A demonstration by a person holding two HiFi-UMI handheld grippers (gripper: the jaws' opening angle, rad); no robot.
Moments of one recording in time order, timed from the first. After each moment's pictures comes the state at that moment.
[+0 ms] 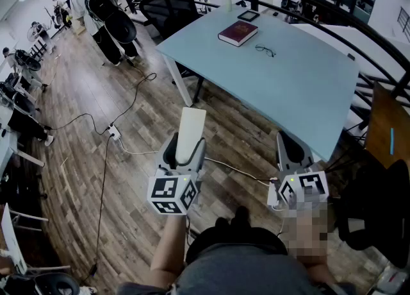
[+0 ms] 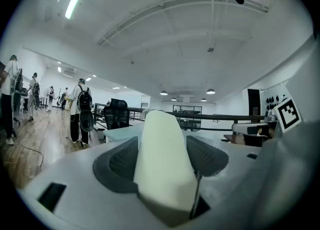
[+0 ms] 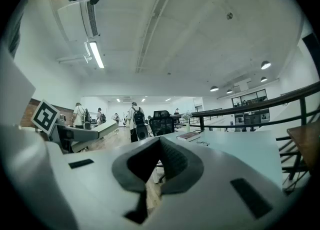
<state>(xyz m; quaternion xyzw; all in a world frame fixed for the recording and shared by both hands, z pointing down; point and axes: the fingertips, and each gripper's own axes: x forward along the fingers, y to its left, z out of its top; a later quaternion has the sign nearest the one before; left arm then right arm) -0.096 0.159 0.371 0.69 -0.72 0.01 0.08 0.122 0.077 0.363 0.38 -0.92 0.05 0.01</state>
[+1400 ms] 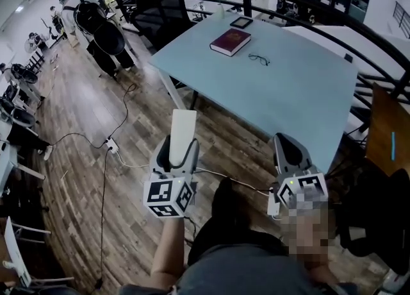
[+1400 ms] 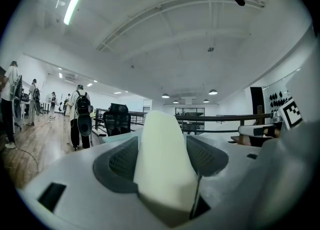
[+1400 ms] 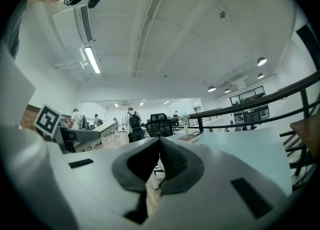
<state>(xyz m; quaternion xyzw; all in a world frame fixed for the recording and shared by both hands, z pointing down) -0.104 0.094 0.361 0.68 -0.73 0.01 0.06 0.129 0.014 0.364 0.38 -0.92 0.06 -0.01</state>
